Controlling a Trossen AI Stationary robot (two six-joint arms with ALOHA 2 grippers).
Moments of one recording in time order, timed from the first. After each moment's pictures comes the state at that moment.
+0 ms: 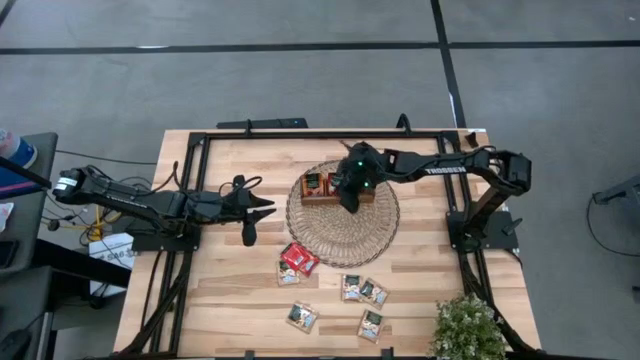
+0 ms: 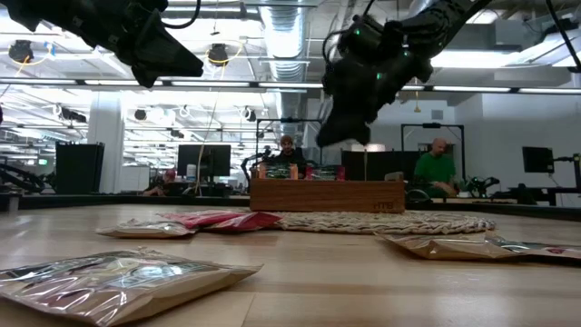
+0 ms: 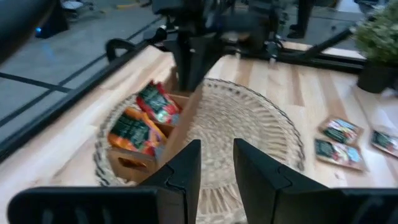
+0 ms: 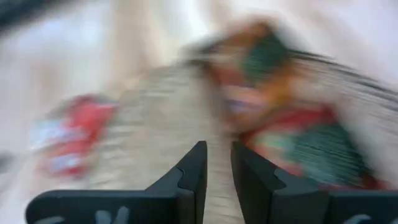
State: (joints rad) left arm -0.16 0.83 0.46 0.07 -0.40 -0.19; right arm -0.30 1.64 1.00 -0.16 -0.31 0.11
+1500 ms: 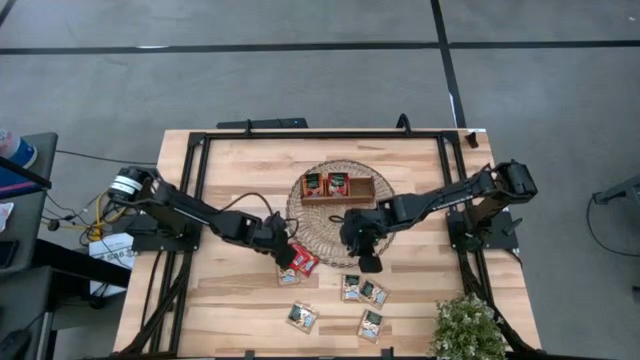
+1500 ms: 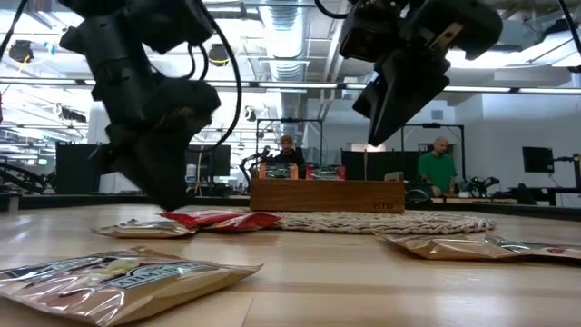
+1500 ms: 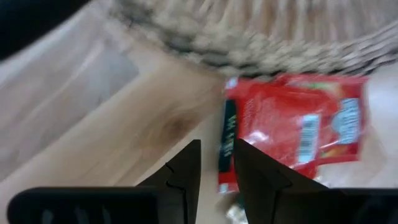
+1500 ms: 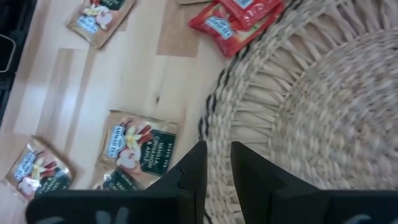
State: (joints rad) left arm -0.23 1.58 0.76 -0.26 -0.16 -1.12; right arm 0.16 1.63 1.05 -0.45 -0.20 0.03
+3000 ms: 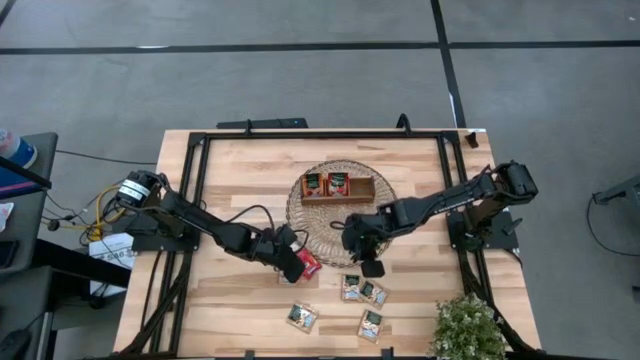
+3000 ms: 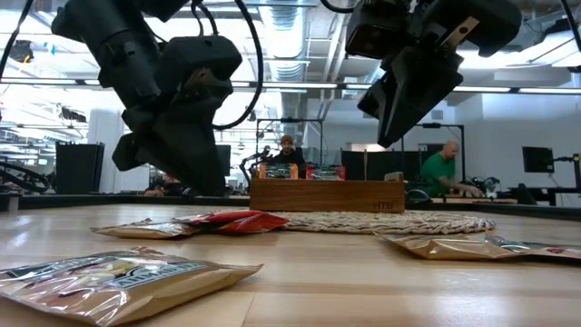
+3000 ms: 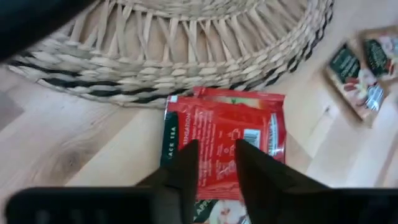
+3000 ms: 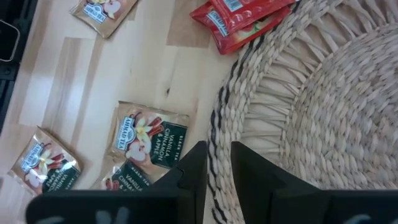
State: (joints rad) left arm -0.33 1.66 0.84 -0.12 -0.28 -1.08; right arm 0.19 1.63 1.05 -0.47 -0.18 0.04
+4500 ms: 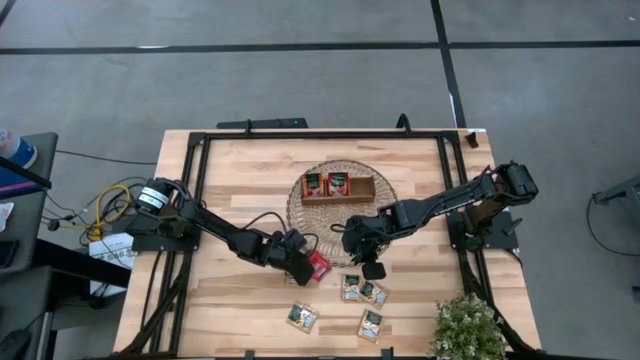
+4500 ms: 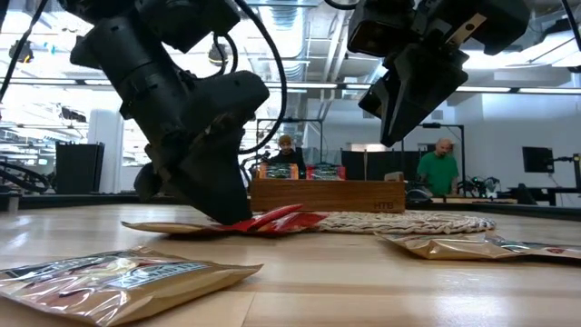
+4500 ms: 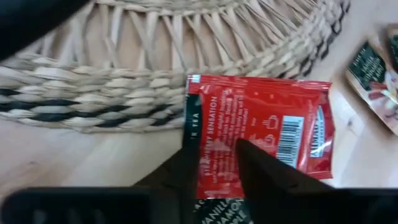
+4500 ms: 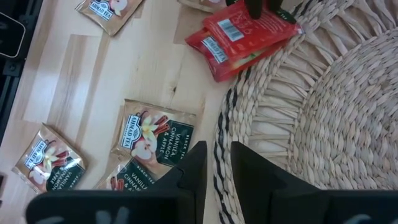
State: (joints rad) left arm -0.33 1.84 0.88 -0.09 -0.27 -1.06; right arm 0.21 1.63 1.05 -0.47 -0.18 0.05
